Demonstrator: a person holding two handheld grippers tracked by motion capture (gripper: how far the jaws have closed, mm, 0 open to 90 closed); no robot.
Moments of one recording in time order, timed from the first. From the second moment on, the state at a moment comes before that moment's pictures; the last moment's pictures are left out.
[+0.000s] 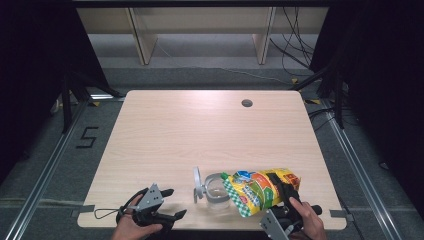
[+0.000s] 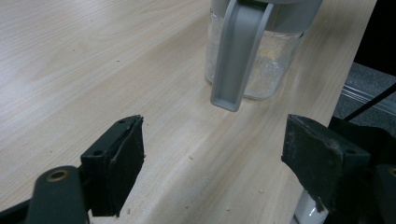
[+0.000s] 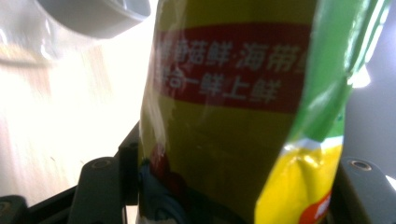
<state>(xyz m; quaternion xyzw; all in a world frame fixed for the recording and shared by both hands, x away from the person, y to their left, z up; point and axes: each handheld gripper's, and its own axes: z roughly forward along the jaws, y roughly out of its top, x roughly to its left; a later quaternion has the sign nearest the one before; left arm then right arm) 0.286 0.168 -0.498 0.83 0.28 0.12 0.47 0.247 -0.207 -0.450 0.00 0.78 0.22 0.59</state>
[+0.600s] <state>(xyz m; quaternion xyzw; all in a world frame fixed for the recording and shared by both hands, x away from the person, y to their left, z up) 0.285 0.166 -0.499 0.82 0.29 0.11 0.47 0.236 -0.195 -0.453 -0.10 0.76 0.11 0.64</state>
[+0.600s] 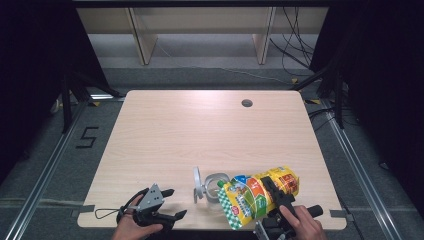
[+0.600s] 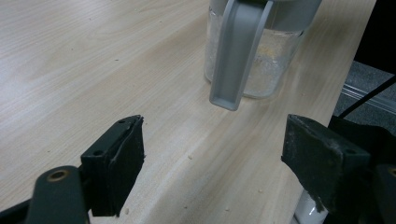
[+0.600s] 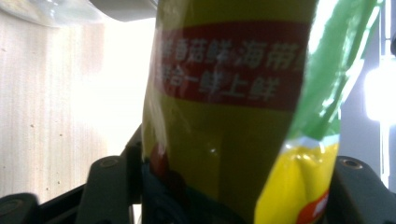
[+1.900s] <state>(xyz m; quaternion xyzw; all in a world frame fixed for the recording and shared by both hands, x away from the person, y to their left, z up) 0.286 0.167 -0.498 0.84 0.27 0.12 0.46 0.248 -0.188 -0.452 -0.24 0.70 0.01 0.67</state>
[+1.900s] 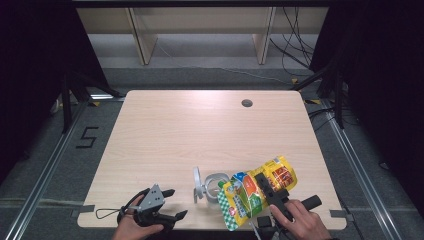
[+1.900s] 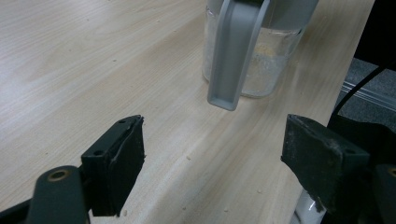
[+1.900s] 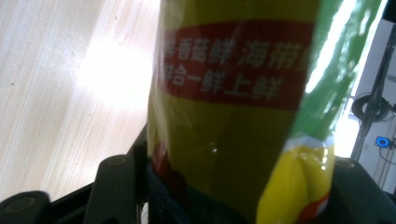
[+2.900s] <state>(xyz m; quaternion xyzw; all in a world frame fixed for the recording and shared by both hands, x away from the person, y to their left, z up) 0.287 0.165 -0.501 0.83 0.28 0.12 0.47 0.254 -0.190 -0.440 -0.29 0.70 -0.03 0.66</state>
